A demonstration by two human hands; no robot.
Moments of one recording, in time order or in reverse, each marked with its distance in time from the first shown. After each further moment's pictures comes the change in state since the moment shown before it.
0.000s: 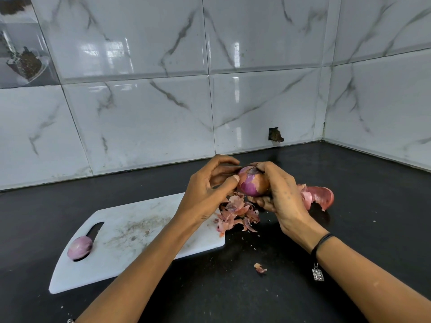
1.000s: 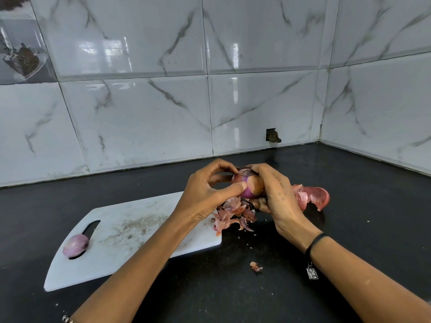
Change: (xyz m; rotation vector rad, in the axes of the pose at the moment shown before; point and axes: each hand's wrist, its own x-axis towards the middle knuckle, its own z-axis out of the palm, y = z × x) left_hand 0.000 0.002 -0.001 0.064 -0.044 -0.041; right_hand -0.003 -0.001 0.002 -0.043 -0.035 0.014
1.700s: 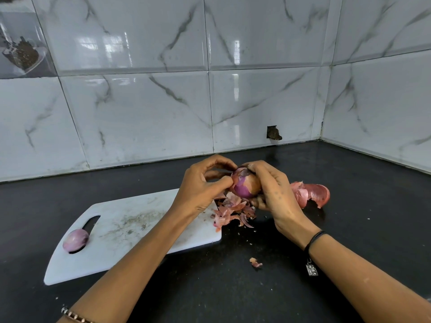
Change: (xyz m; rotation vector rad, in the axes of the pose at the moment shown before) left_hand 0.003 -0.003 -0.003 -0.044 0.063 0.030; right_hand 0.000 0.006 0.001 -0.087 -0.018 -0.063
